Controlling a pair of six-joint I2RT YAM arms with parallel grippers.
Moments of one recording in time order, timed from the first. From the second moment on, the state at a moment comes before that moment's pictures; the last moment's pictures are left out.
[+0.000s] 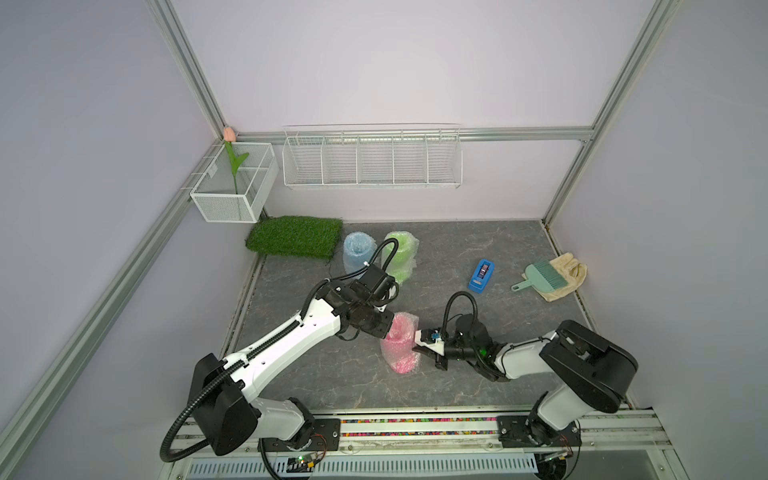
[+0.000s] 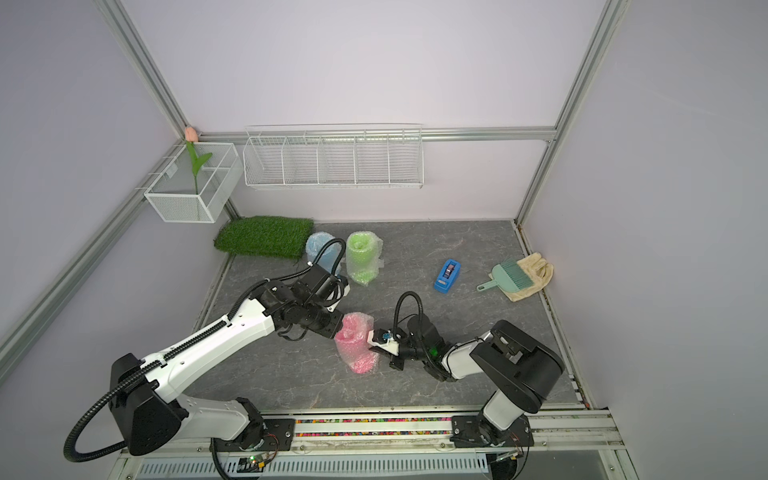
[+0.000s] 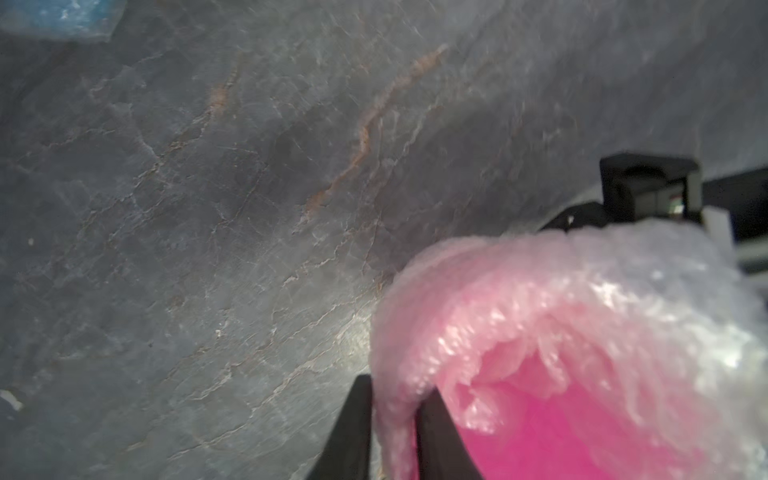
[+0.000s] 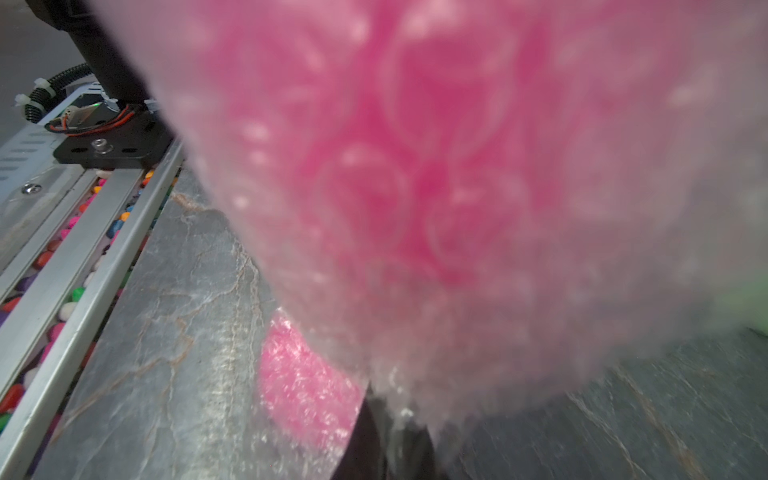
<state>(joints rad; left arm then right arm) -0.80 1.37 1.19 -0.99 0.05 -0.27 0.79 1.59 0.36 0.76 -0.55 -0.36</state>
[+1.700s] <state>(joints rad) -0.85 1.44 1.26 -0.95 0.00 -0.23 0.82 1.53 1.33 -0.83 -0.28 0.51</state>
